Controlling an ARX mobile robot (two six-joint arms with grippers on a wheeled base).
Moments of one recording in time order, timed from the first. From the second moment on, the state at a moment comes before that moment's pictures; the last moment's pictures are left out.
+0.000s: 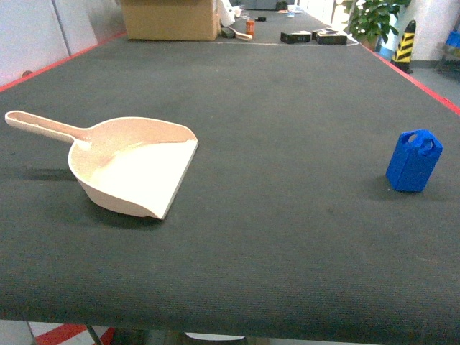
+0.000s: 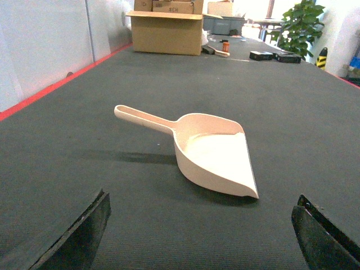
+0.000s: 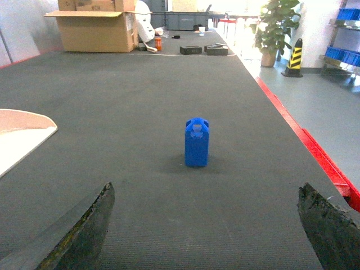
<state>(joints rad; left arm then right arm) 0.00 0.01 0.01 0.00 0.00 0.00 0.00 0.00 0.01 0.00 0.00 0.00</state>
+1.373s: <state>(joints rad) 0.00 0.01 0.01 0.00 0.00 0.00 0.00 0.00 0.01 0.00 0.00 0.00</state>
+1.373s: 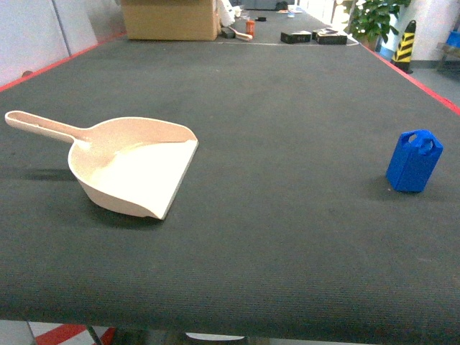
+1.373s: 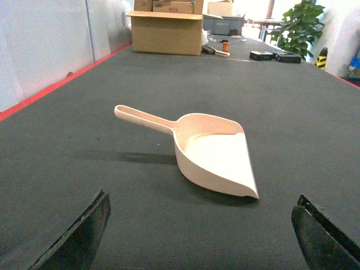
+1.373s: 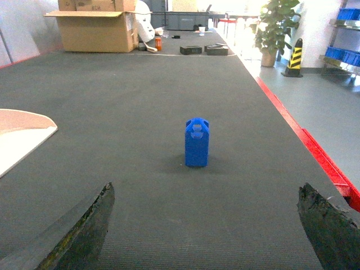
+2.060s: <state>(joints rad) 0.00 0.01 0.01 0.00 0.00 0.00 0.00 0.00 0.01 0.00 0.00 0.00</state>
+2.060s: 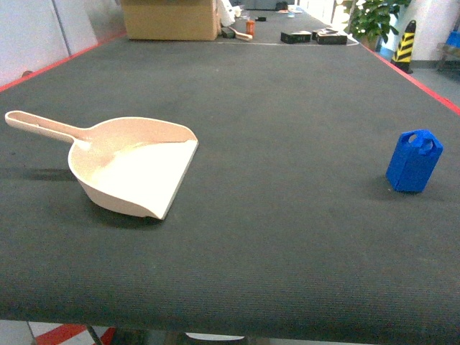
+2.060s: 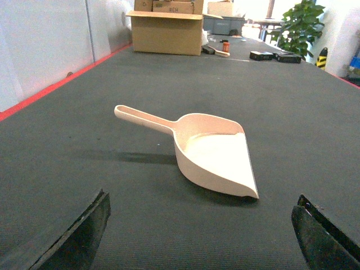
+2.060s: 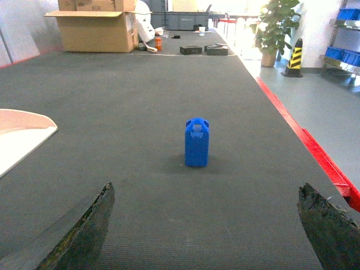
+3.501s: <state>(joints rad) 0.13 1.48 0.44 0.88 0.08 -0.97 0.00 0.00 0.01 0.00 0.00 0.00</state>
